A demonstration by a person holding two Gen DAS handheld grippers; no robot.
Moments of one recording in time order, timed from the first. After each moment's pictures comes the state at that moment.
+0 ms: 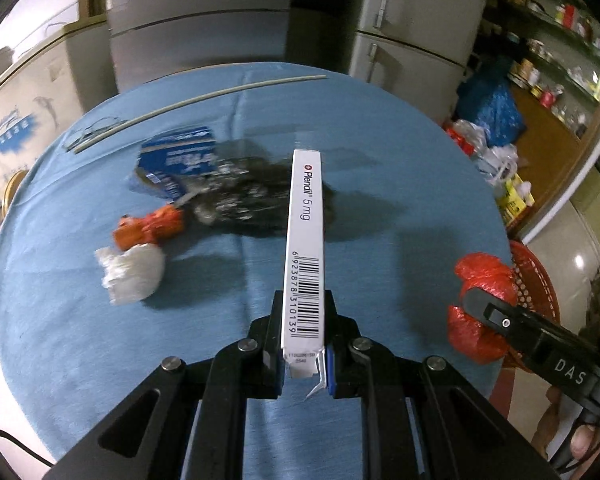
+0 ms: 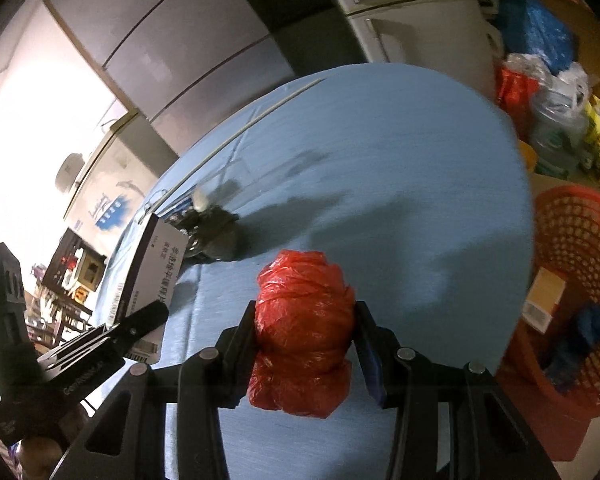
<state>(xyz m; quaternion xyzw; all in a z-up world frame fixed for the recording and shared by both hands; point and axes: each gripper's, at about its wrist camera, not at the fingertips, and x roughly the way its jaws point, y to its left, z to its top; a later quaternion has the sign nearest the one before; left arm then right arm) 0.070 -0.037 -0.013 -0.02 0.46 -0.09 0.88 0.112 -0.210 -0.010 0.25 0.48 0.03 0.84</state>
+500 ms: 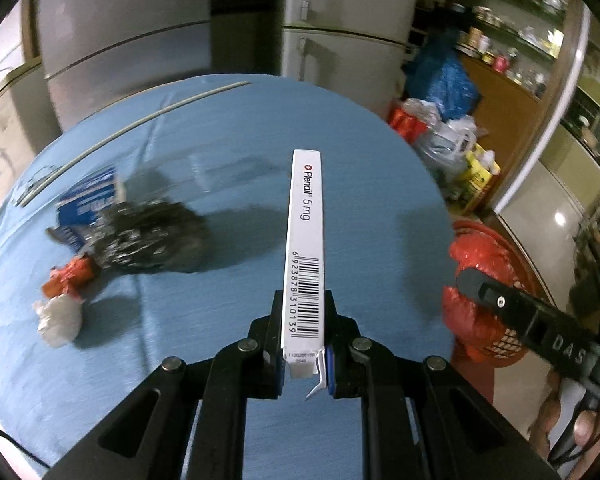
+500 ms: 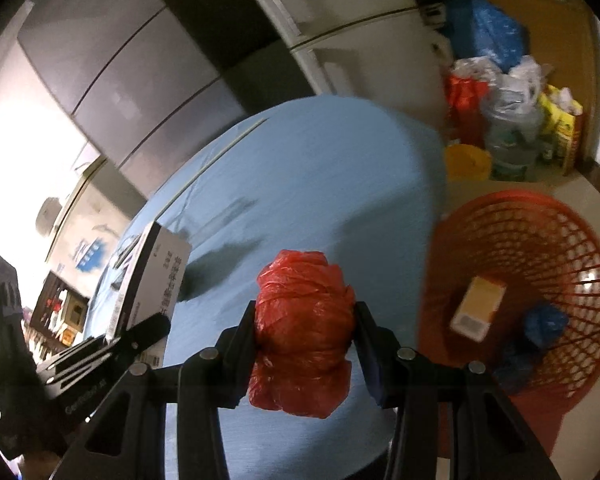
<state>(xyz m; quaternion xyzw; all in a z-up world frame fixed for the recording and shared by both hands) 0.076 -0.123 -0.004 0.03 0.45 -0.17 0.88 0.080 -0.291 0.007 0.27 0.45 -0.05 0.85</state>
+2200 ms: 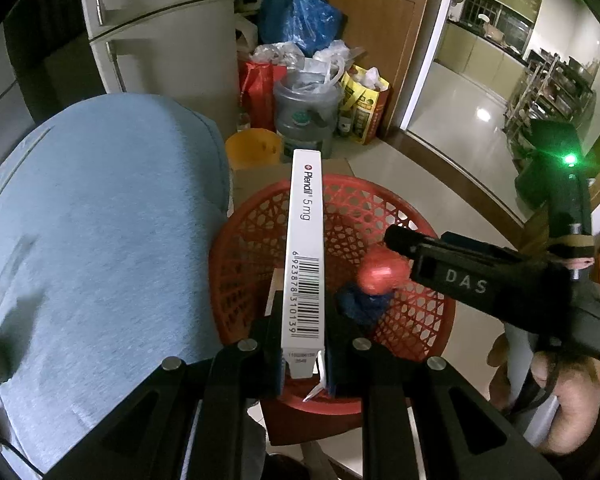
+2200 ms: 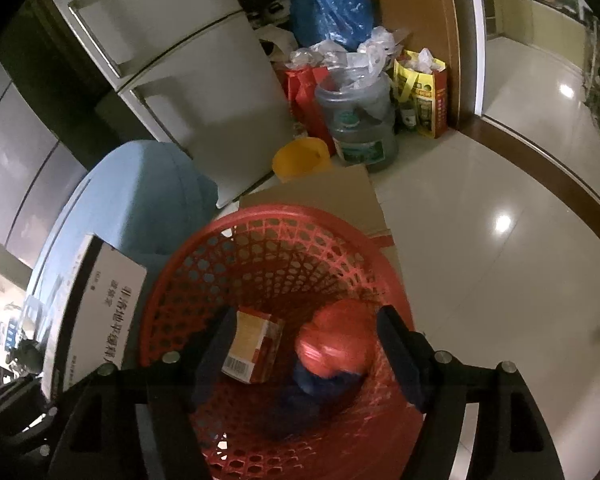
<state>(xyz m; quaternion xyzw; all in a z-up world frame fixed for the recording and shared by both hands) 0.061 -0.344 -0.036 0.16 0.47 -0.34 0.80 0.028 -0.470 -0.043 0.29 0.47 -0.25 0.79</state>
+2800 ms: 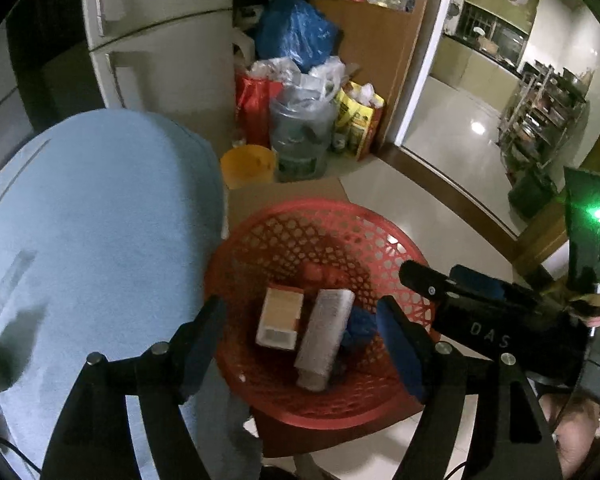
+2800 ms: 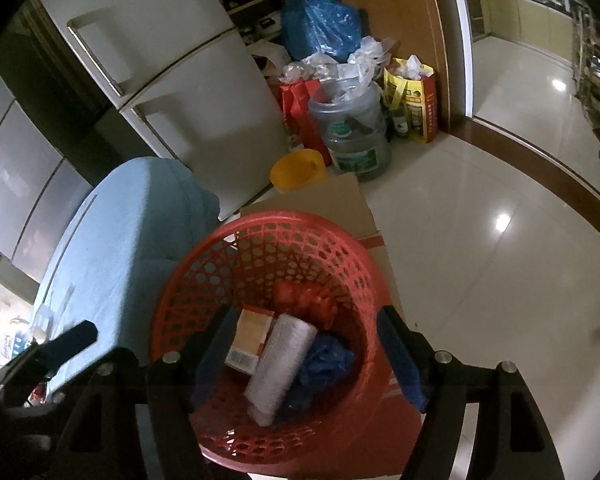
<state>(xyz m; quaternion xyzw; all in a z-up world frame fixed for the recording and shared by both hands) 0.062 -0.342 -0.018 0.14 0.45 -0.34 0.81 0.010 -0.461 -0.024 0.31 0.46 -0.25 0.80</state>
